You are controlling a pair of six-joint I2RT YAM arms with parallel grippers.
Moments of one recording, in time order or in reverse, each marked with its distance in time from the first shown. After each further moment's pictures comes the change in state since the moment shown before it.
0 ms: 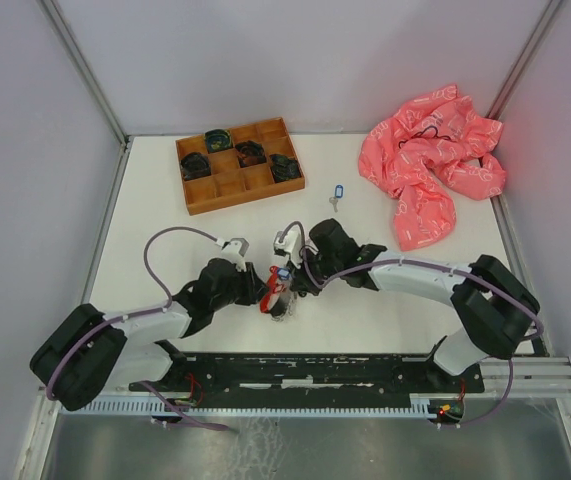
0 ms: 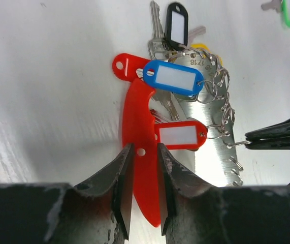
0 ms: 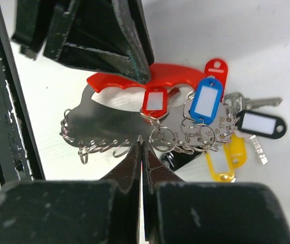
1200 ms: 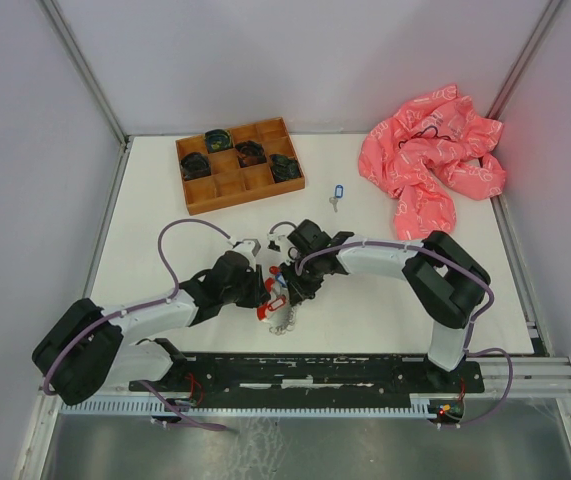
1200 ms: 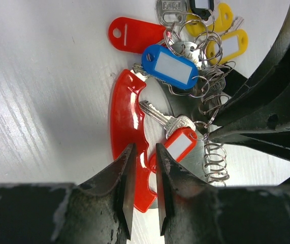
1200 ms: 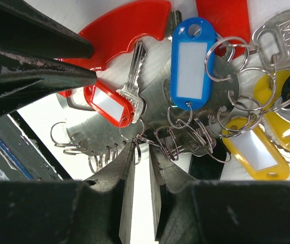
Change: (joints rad) left arm -0.043 0.016 0.134 -0.307 -0.013 0.014; right arm 0.005 0.255 0.199 -0.254 0.047 0.349
